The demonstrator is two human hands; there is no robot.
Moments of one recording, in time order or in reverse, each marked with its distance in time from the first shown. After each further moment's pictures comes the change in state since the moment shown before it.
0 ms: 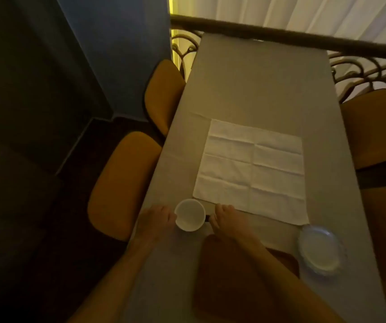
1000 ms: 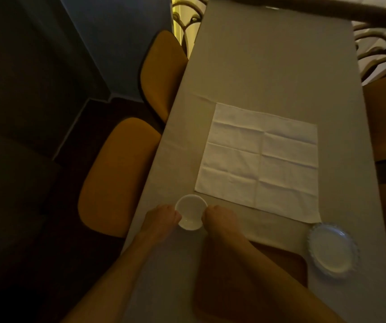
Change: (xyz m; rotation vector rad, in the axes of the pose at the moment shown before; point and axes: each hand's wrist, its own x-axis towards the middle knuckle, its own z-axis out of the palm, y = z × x) left_hand 0.032 -0.008 0.044 -0.082 -0.341 -0.128; right_hand 0.034 -0.030 0.024 -0.101 -0.130 0.093
